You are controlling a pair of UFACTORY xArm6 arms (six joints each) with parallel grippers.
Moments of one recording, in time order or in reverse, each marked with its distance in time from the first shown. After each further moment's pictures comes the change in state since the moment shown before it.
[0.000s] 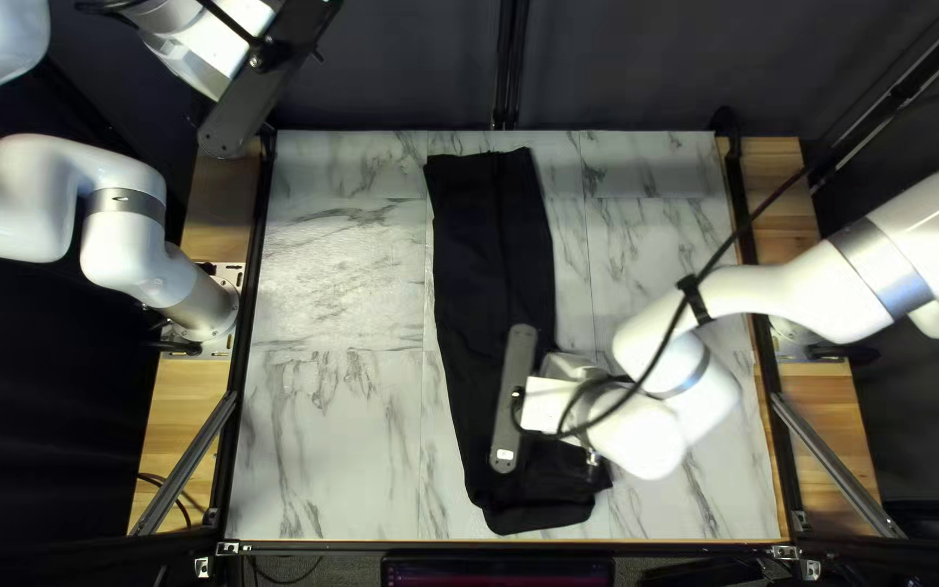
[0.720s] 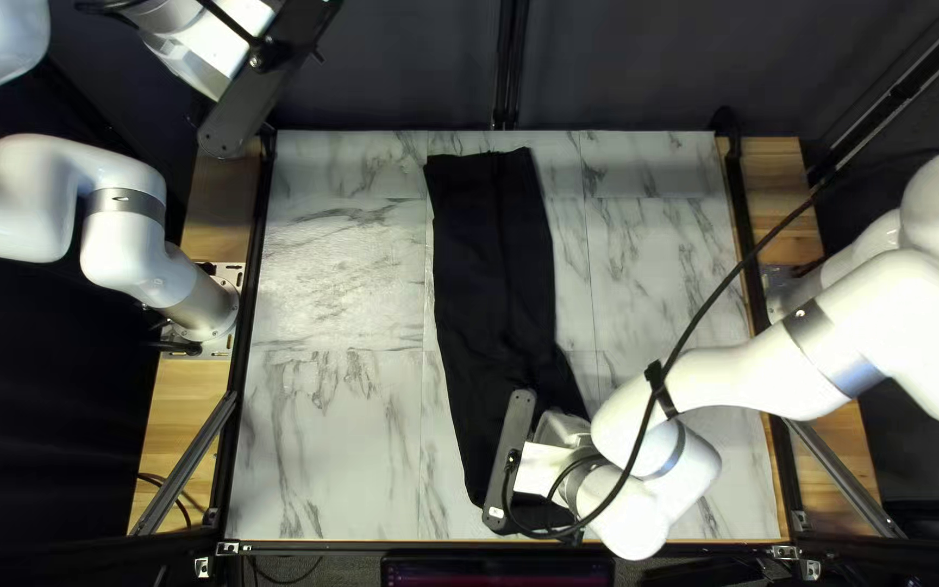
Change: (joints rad) left arm 0.000 0.000 0.000 0.000 0.000 0.000; right arm 0.059 0.191 -0.139 0.072 -0.004 -0.020
